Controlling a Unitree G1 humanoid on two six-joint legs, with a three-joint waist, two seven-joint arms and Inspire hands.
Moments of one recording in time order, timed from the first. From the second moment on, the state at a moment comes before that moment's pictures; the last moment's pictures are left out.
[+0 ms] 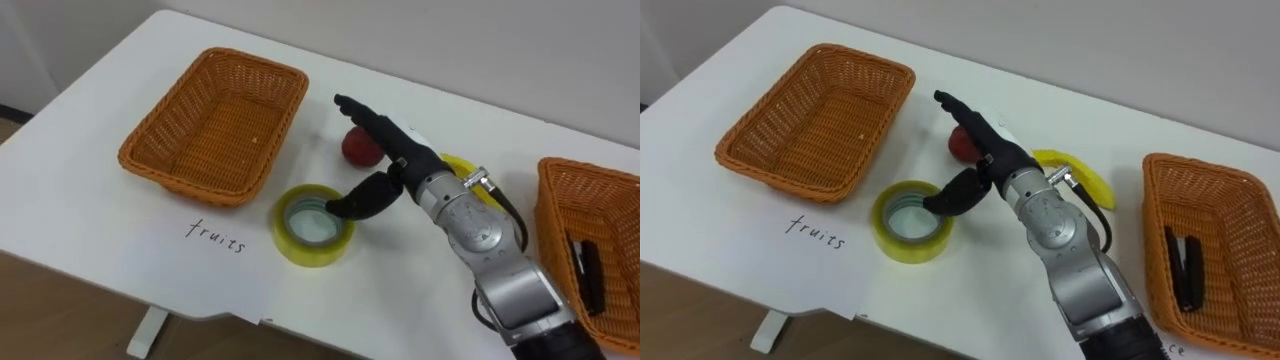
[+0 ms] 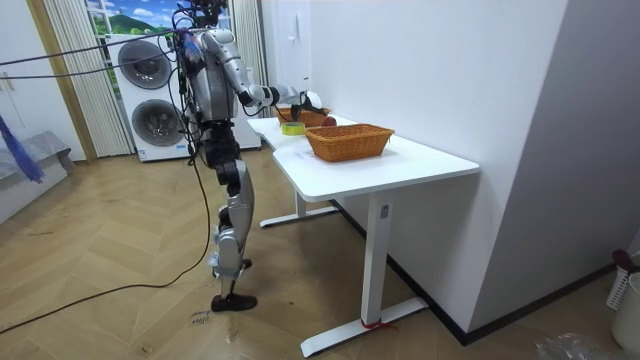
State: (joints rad) left arm 0.18 0.18 0.08 0.94 0.37 0.18 0.31; right arm -0.27 -0.26 0.30 0.07 -0.23 0.20 0.17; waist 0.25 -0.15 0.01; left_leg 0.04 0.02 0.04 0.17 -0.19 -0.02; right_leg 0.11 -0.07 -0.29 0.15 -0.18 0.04
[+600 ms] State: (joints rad) left arm 0.18 0.18 0.08 0.94 0.37 0.18 0.30; right arm -0.27 -0.26 0.30 0.07 -0.22 0.20 0.17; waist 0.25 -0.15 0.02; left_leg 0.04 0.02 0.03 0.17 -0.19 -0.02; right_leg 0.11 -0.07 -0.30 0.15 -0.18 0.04
